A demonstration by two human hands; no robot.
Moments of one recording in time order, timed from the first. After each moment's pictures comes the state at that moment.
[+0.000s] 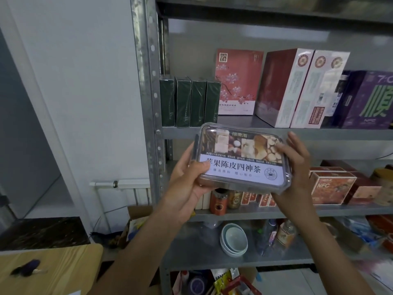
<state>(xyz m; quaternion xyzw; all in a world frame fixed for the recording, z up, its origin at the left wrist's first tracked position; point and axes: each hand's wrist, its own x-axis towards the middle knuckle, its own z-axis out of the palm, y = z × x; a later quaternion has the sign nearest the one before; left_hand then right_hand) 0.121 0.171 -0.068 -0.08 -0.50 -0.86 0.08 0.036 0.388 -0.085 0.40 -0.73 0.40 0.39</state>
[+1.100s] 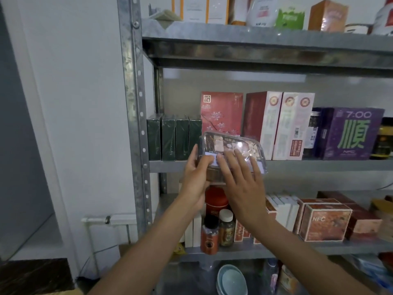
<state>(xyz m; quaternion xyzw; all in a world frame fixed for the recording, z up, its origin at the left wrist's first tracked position) 0.037 0.222 -0.021 -0.04 -0.54 -0.82 0.19 -0.008 0.343 -0.058 0.29 -0.77 0.04 0.57</state>
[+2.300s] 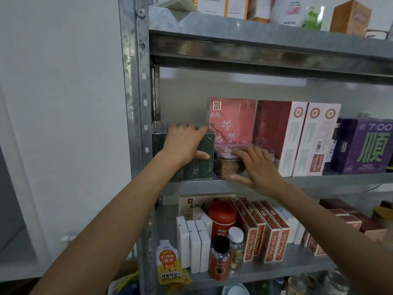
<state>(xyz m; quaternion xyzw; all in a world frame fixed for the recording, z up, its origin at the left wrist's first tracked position) -0.068 0.097 0.076 -0.05 -0.93 0.16 0.31 -0.126 0.331 0.000 0.39 -0.84 0.01 0.39</state>
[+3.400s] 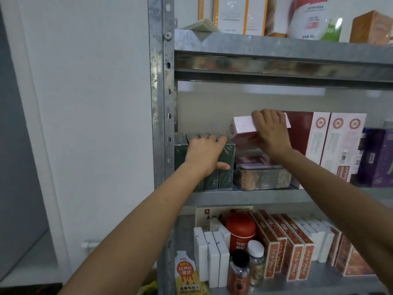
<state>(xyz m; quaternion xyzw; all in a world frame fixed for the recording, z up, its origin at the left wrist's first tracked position) -0.068 0.097 0.075 -0.04 -0.92 0.18 0.35 -0.177 0.288 0.096 0.26 -0.81 -0.01 0.53</state>
